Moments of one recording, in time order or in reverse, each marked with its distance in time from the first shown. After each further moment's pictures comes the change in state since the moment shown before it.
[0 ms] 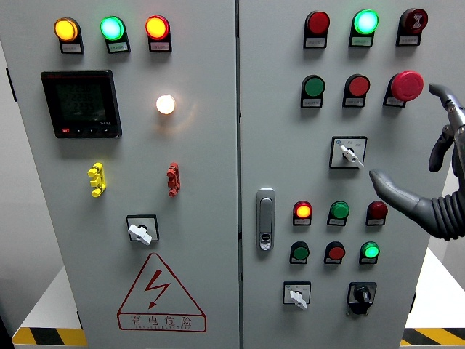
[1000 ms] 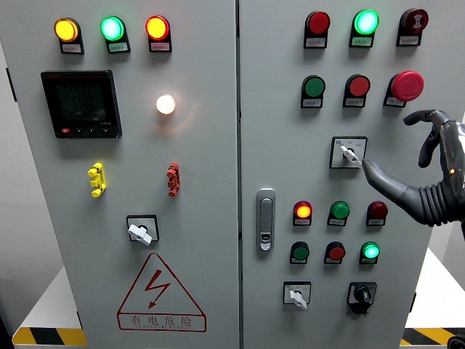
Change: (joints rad) left arm 0.000 0.000 0.000 0.000 0.000 0.000 0.000; right arm 0.069 0.000 -0.014 -0.133 0.002 -0.042 -0.066
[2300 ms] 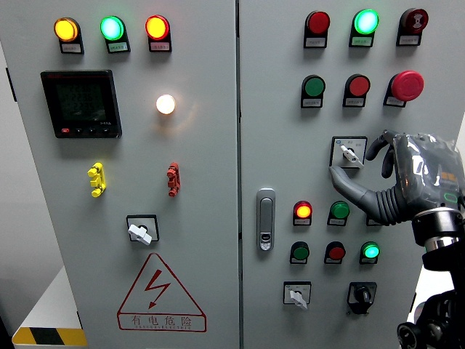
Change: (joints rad) left arm 0.000 0.000 0.000 0.000 0.000 0.000 0.000; right arm 0.055 -0.001 -0.106 -0.201 0.000 -0.113 -0.082
